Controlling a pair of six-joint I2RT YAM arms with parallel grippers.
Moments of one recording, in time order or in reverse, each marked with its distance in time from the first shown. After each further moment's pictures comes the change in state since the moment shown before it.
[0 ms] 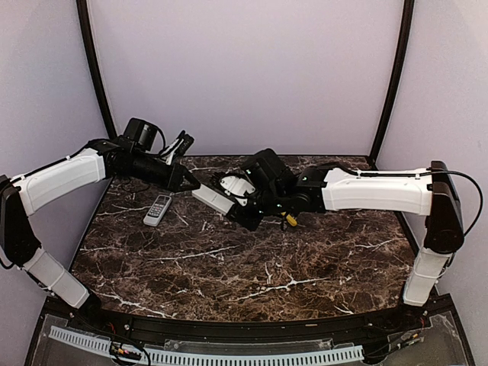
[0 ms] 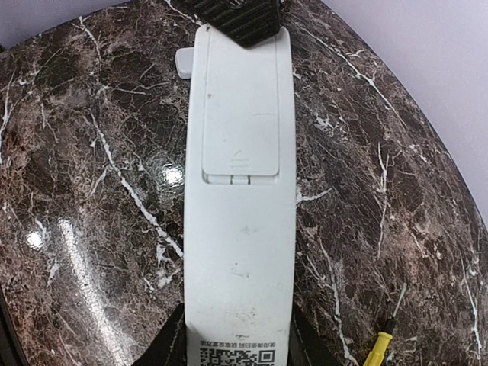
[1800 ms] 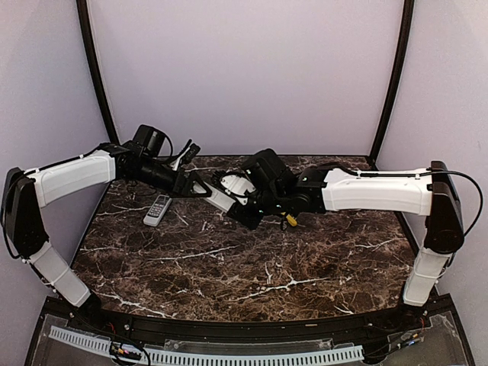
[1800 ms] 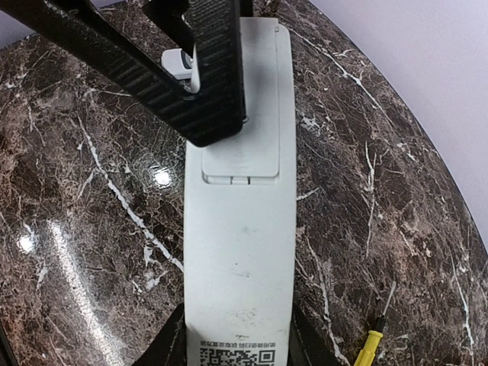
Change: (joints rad) left arm -0.003 0.083 -0.007 0.023 0.136 -0.075; right arm 0.000 0.000 -0.004 0.011 0.042 -0.004
